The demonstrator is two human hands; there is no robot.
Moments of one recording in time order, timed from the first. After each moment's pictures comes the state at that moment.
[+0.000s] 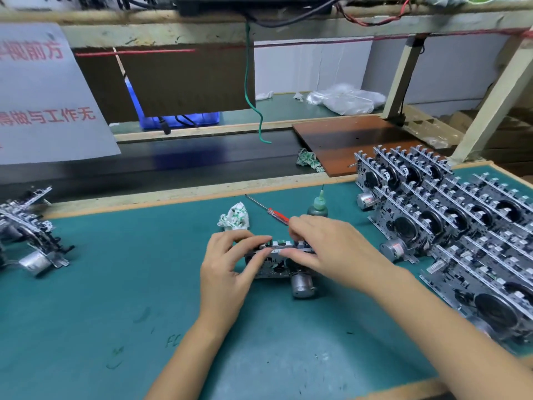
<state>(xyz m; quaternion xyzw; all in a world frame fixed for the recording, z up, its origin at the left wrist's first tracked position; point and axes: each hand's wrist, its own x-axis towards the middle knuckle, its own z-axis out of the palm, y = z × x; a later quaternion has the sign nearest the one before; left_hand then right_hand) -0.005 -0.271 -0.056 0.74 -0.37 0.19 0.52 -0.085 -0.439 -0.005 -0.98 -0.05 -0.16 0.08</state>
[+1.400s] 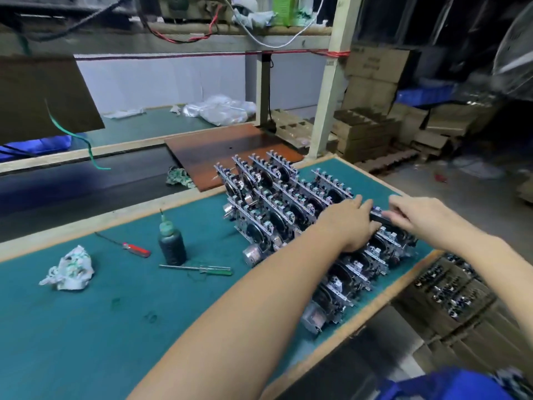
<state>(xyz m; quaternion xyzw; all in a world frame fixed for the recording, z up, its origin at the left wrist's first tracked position) -0.175 -0.594 0.016 0.67 -0.73 -0.10 0.08 -0.328 -0.689 0.017 -0.93 0.35 -0.08 -0.04</state>
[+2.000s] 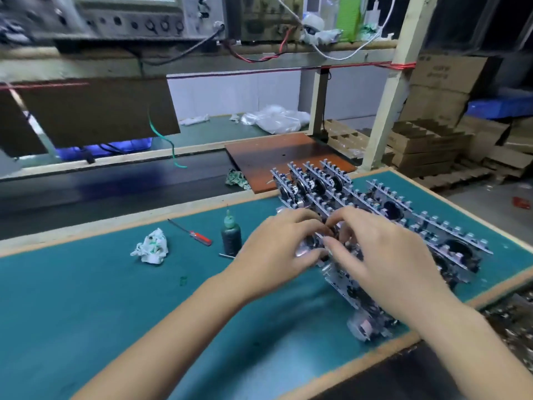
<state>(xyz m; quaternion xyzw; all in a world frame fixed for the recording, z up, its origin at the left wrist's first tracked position) -0.084 -0.413 0.035 0.69 -0.67 0.01 0.28 -0.234 -0.499 0.051 -0.94 0.19 -0.30 0.00</state>
